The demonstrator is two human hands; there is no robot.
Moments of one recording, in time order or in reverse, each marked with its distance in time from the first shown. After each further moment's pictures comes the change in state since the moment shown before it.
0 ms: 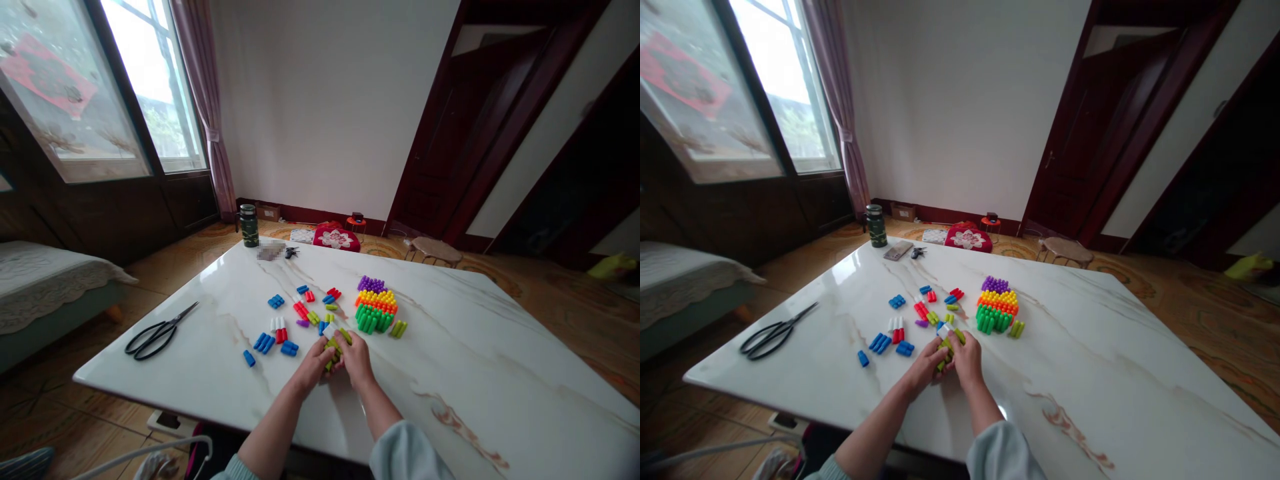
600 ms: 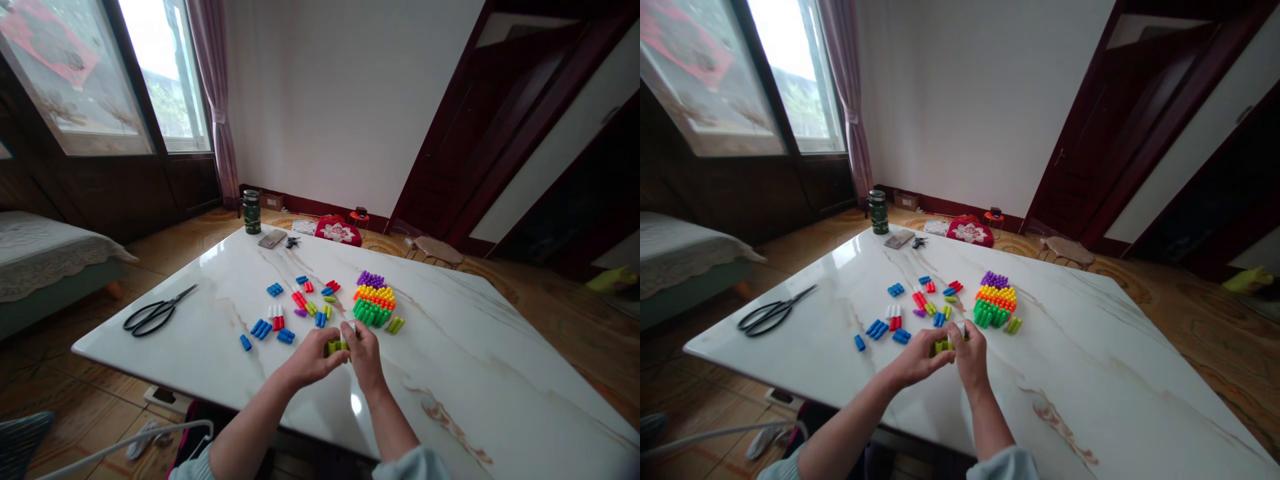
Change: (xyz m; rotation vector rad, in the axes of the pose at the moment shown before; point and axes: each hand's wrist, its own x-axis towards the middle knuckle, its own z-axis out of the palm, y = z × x) left_hand -0.039 0.080 0.026 0.802 -0.100 0.406; right_hand -0.028 -0.055 -0.025 -0.012 -0.074 -0.182
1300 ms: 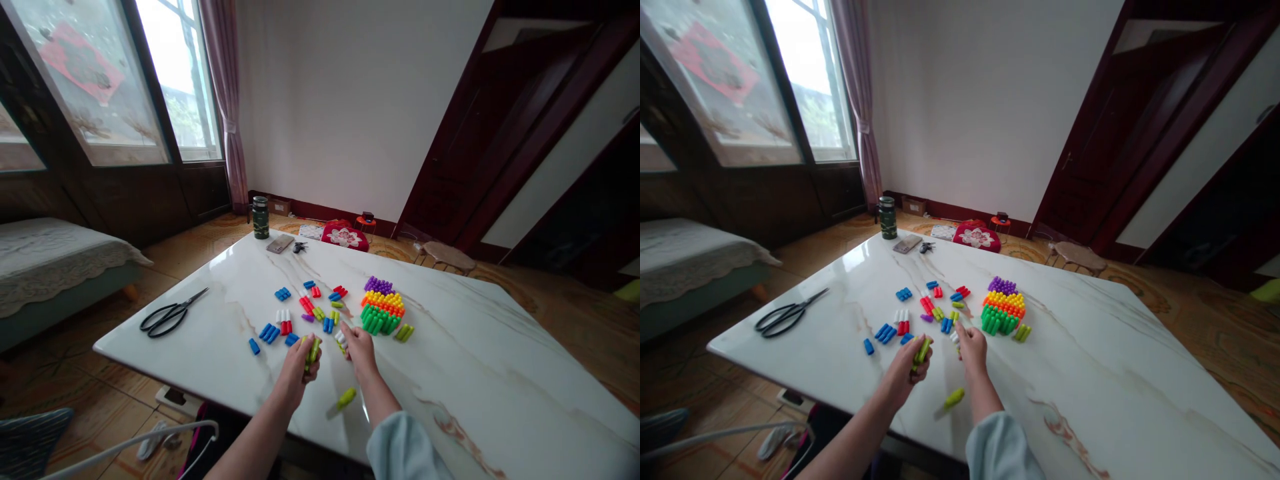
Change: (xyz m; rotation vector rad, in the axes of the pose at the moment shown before) left_hand -0.028 -0.022 0.009 -0.907 0.495 -0.572; right_hand 0.040 0.055 0.025 0.091 0.147 0.368
